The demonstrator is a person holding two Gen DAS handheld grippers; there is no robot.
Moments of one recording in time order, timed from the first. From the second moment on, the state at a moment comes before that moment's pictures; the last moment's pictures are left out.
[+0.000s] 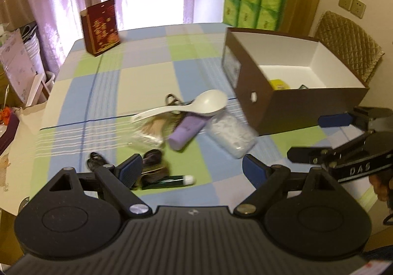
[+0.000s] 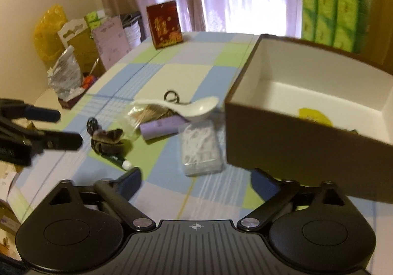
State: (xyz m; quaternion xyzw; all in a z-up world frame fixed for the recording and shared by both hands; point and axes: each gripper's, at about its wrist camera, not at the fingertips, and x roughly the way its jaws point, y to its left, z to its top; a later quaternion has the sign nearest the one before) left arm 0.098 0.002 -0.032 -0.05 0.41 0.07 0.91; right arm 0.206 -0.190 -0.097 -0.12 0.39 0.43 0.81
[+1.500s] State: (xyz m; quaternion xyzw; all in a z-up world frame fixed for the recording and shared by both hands) left arm 0.158 0.053 -0.124 0.02 0.49 0.02 0.87; right arm 0.195 -0.231 -0.145 -0.14 0.43 0.34 0.82
